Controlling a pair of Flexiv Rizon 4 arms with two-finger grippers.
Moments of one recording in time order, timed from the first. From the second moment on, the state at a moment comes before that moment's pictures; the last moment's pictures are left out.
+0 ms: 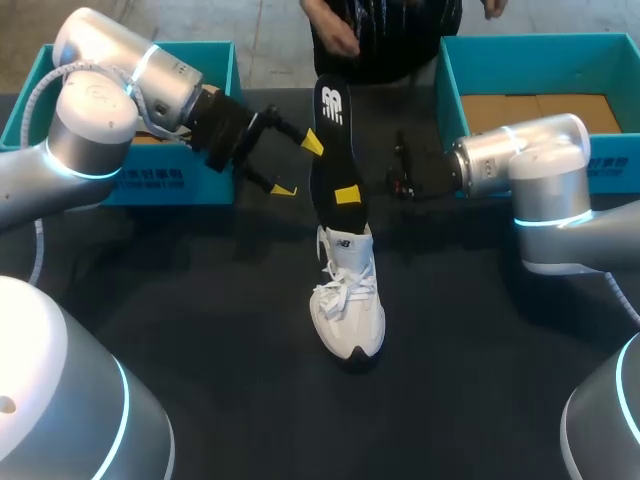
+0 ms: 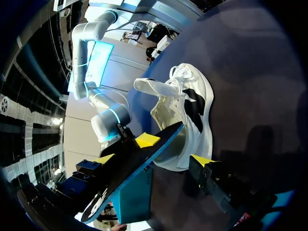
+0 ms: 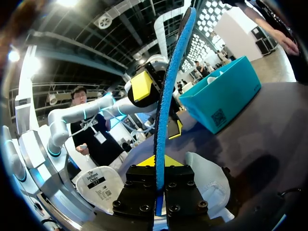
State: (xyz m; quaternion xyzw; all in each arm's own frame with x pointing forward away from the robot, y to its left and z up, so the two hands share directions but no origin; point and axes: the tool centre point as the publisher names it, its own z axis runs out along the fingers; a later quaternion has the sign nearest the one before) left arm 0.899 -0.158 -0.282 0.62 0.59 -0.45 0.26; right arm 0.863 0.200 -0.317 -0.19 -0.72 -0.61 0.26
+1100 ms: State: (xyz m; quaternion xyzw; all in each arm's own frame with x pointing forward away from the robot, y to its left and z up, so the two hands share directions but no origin) left arm 0.895 -0.153 -0.280 0.62 0.58 -0.46 0.26; right arm 0.850 0.202 -0.337 -0.21 -0.75 -0.59 0.23
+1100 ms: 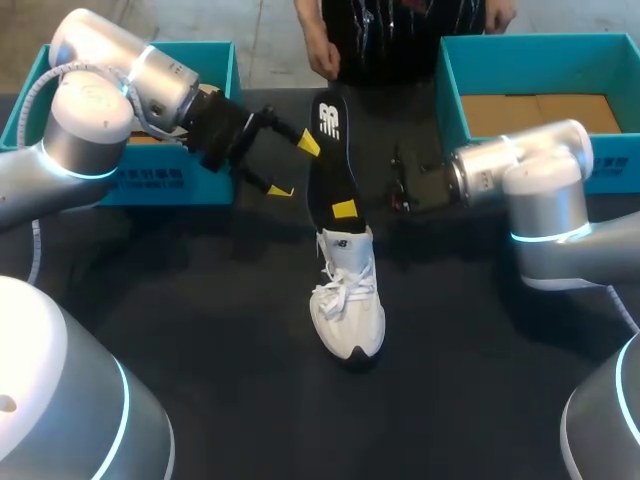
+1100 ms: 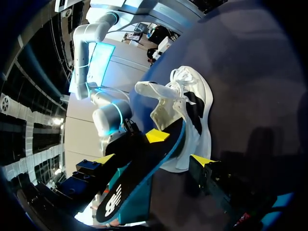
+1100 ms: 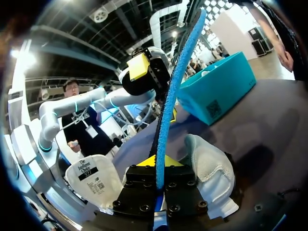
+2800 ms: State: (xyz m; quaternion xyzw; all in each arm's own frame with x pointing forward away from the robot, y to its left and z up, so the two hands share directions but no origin) left arm 0.893 -0.152 -0.281 0.62 0.58 -0.46 0.26; right arm 0.851 0.196 -0.314 -0.19 -0.76 -0.58 0.22
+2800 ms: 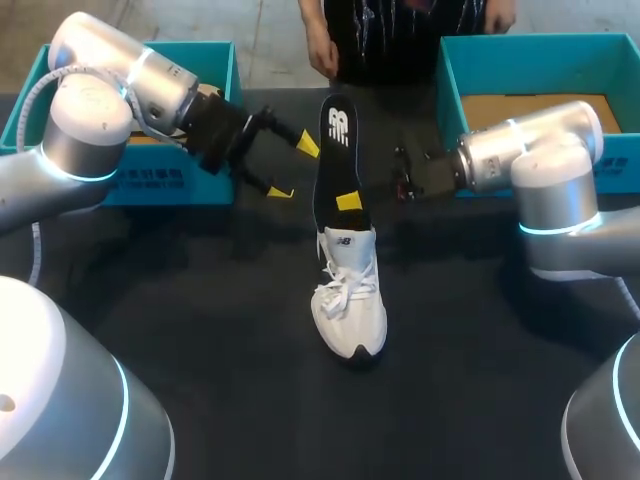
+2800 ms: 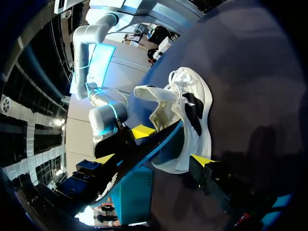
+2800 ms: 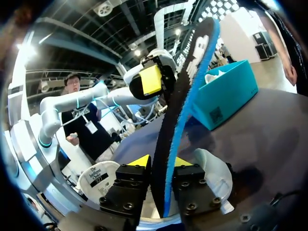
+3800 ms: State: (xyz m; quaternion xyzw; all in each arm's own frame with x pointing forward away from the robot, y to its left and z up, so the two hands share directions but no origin) left arm 0.887 -0.151 -0.281 0.62 0.58 -0.46 0.26; right arm 0.835 0.192 -0.341 -0.22 -0.77 -0.56 0.22
